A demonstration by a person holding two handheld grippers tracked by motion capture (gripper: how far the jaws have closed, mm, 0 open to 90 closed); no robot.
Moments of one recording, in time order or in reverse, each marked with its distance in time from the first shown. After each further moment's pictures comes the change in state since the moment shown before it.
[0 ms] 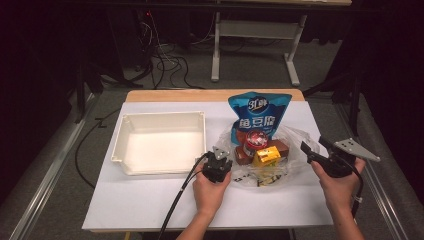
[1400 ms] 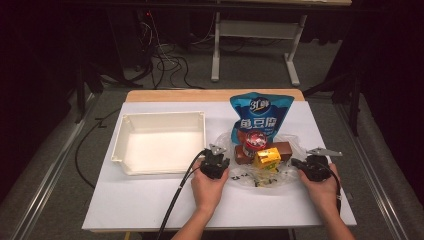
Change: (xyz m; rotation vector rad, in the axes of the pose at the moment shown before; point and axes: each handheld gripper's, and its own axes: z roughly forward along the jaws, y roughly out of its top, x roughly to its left) left arm 0.008 0.011 0.005 0.018 0.041 -0.040; right arm -0.006 -0.068 0.055 0.412 0.059 0.017
